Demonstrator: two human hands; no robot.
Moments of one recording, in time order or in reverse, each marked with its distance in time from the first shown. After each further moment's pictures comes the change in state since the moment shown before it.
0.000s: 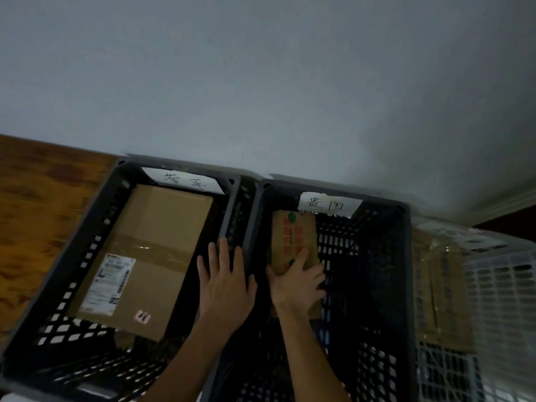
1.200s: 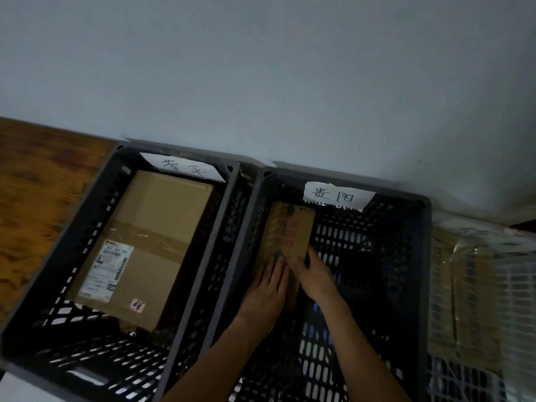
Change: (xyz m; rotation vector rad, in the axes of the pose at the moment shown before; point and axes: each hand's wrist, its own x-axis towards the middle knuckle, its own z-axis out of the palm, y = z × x) left_hand 0.015 0.065 0.076 0.199 -0.346 0.380; right_hand 0.080 0.054 0.001 0.538 -0.421 -0.282
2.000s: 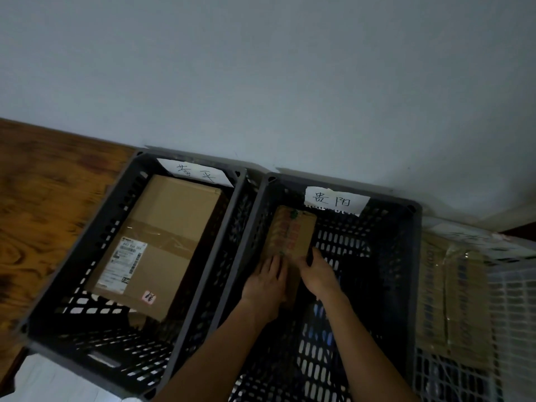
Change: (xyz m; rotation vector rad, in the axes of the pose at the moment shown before) left_hand 0.002 -0.002 -0.016 -0.067 -0.024 -0.076; right_hand -0.014 -0.017 -0.011 -0.161 -0.030 0.061
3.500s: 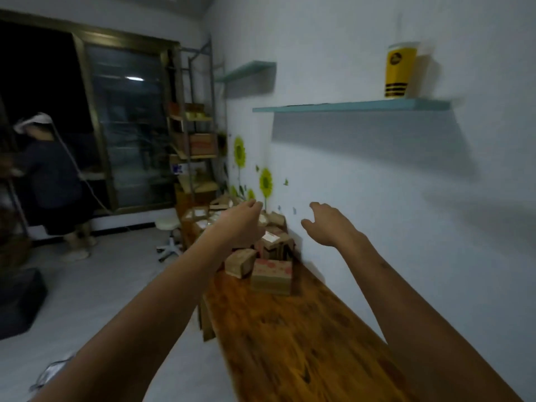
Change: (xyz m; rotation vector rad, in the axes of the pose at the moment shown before) left_hand -0.708 -0.530 -0.267 -0.167 0.870 -0.926; right_hand -0.487 -0.692 0.344 -0.877 0.163 -1.343
